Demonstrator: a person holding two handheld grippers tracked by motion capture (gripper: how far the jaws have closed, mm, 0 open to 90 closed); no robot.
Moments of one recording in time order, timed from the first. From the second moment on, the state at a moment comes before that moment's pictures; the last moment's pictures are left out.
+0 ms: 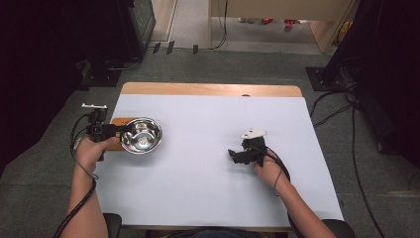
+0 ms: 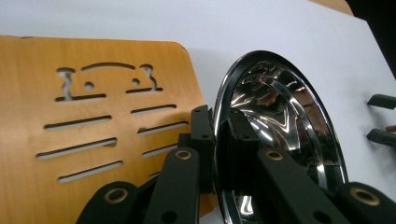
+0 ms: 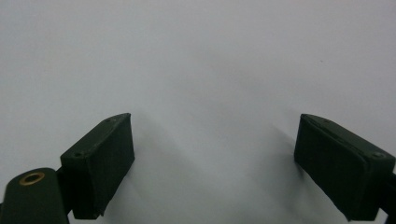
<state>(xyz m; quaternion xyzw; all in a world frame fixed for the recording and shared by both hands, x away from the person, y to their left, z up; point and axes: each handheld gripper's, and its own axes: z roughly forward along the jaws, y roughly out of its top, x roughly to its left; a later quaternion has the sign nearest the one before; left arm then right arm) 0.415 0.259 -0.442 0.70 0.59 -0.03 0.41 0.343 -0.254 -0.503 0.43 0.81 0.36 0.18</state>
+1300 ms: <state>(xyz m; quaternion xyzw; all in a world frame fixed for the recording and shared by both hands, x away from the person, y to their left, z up) 0.416 0.300 -0.451 0.65 0.64 0.02 0.41 0.343 -0.254 -0.503 0.43 0.81 0.36 0.18</state>
